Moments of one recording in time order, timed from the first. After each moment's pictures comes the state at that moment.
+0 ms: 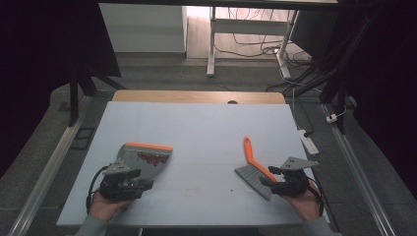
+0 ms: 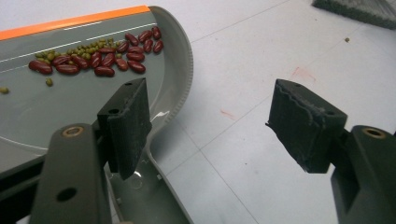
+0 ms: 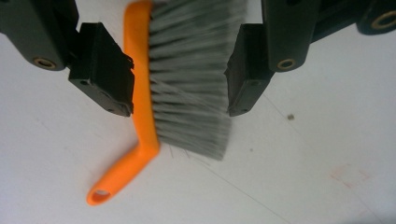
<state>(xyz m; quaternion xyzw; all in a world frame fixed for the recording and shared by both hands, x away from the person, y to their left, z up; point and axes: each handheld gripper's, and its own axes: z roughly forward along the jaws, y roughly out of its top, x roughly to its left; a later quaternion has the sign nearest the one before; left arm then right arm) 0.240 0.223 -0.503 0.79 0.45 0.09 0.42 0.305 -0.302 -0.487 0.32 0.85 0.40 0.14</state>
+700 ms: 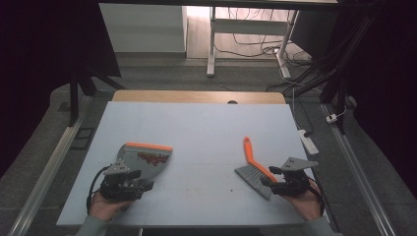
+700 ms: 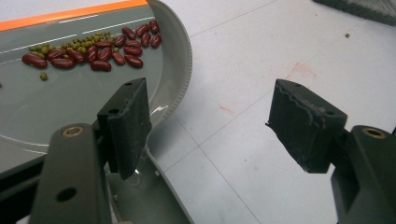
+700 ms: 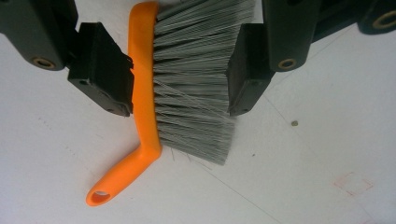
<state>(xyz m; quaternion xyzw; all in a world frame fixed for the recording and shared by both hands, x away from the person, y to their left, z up) 0.241 0.223 -0.507 0.79 0.45 0.08 0.41 0.306 -0.301 -0.487 0.31 0.86 0.39 0.15</state>
